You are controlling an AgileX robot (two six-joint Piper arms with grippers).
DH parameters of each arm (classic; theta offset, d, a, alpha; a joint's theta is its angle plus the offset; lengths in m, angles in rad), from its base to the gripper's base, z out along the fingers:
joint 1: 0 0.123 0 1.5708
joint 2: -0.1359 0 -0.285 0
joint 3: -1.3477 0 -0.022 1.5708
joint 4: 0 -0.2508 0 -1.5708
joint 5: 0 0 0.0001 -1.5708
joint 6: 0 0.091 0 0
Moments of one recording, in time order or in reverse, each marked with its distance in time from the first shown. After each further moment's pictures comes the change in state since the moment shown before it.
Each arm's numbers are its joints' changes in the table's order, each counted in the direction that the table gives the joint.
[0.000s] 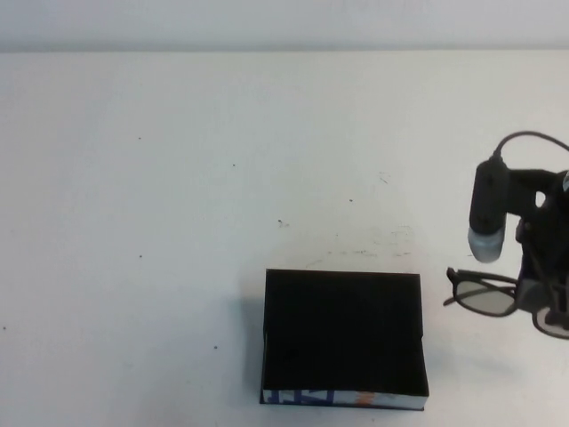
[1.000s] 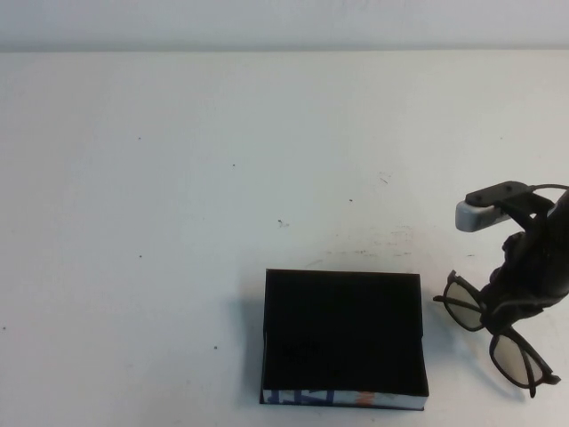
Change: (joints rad) right arm -0.113 -0.149 -0.116 -0.244 0.169 0.421; left arm 0.000 0.000 0.000 0.000 0.000 0.000
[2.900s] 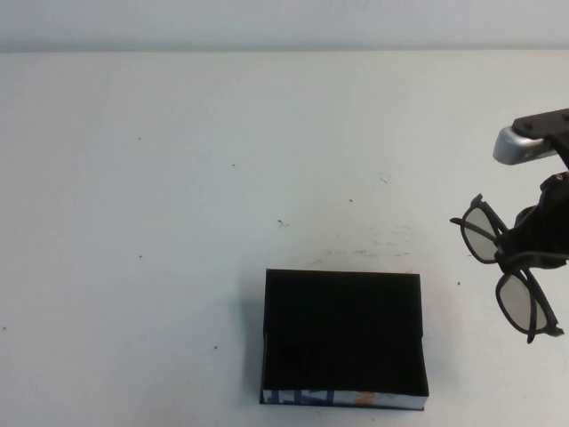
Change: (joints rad) right arm 0.000 0.258 0.000 -0.001 0.071 0.168; left arm 0.000 0.000 0.000 0.000 0.000 0.000
